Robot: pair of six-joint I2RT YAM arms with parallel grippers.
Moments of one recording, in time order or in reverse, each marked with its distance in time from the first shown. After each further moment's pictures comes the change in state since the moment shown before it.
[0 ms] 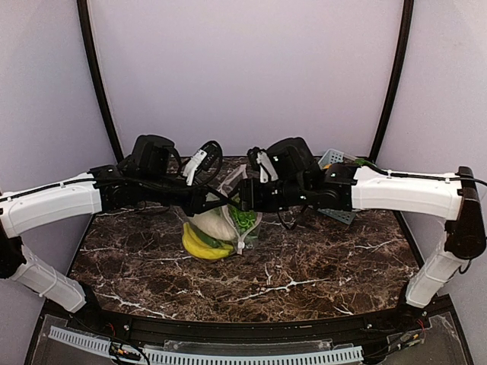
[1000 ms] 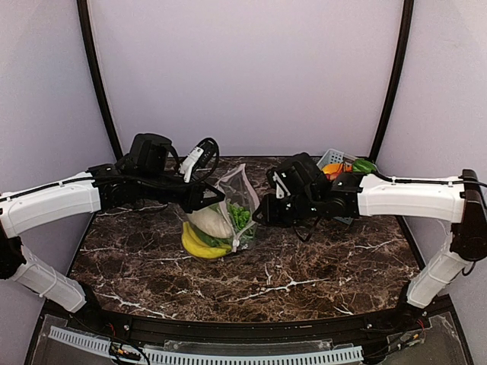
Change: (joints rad) left arm 0.019 -0.008 0.000 0.000 -0.025 -0.003; right arm -0.045 -0.080 -0.148 -0.112 0.048 0.090
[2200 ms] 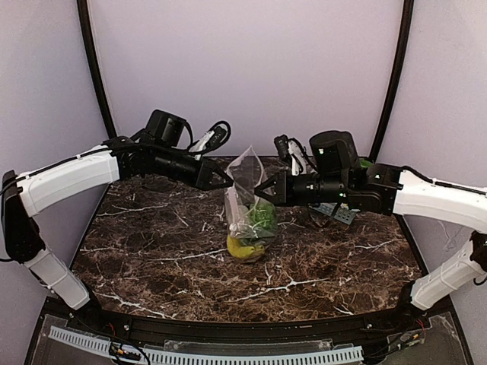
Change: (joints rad) left arm 0.077 0.168 0.298 -0.193 0.154 -0.083; right arm 0.008 -0.210 0.004 0.146 -0.119 -0.135
